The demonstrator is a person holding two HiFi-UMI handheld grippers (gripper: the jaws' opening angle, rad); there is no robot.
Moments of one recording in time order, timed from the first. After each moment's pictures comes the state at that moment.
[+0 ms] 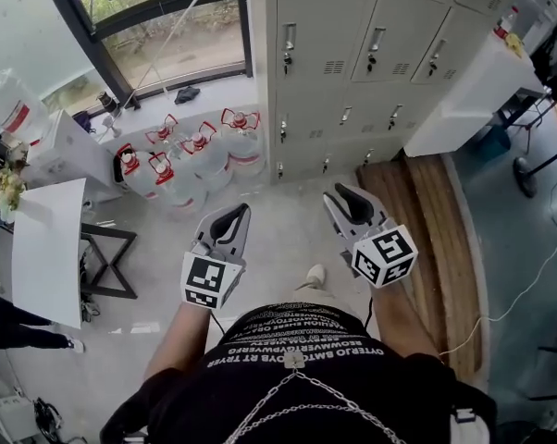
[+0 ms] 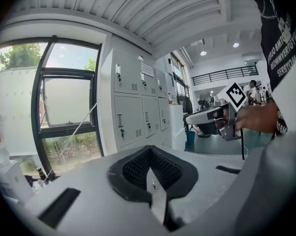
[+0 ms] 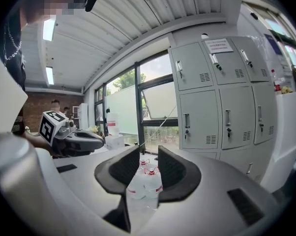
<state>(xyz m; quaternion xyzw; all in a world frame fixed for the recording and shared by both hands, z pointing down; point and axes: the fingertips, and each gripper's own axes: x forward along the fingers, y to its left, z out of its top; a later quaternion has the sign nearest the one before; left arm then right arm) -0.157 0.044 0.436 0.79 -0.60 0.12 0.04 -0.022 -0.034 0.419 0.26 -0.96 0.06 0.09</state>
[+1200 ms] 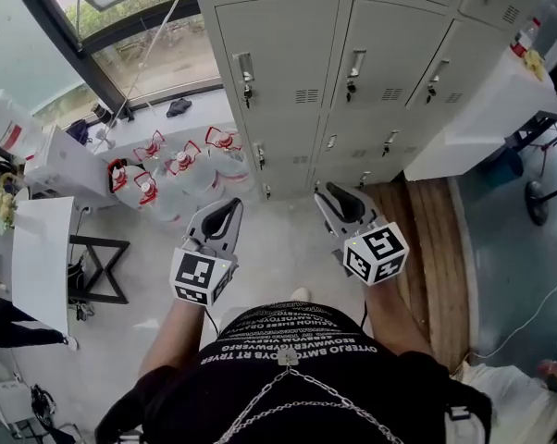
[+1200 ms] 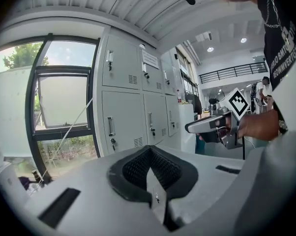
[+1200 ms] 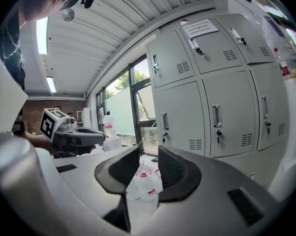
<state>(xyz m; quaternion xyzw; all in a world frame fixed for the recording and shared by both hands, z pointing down) -0.087 -0.165 0.426 0.76 -0.64 0.12 0.04 0.042 -0.247 0.434 0.21 -0.97 0.08 0.08</state>
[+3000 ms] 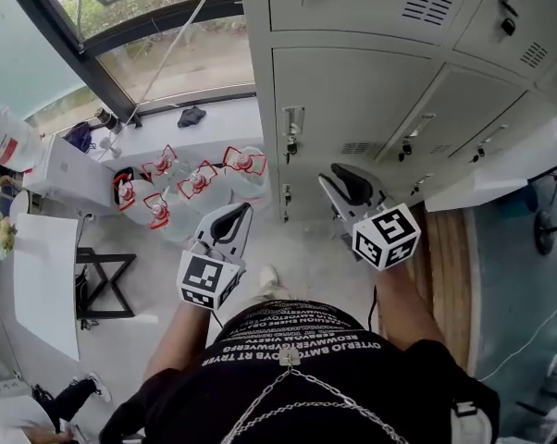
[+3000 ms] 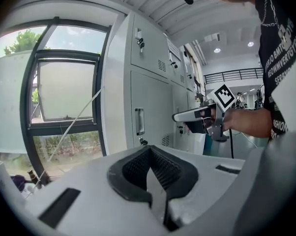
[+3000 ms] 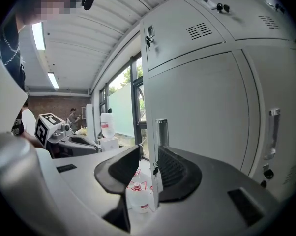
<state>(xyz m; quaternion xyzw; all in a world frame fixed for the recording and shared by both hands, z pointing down) -0.250 -0.301 0.445 0.76 -0.64 0.11 0.07 -0.152 -0.413 0.418 0.17 -0.98 0.06 0.09</state>
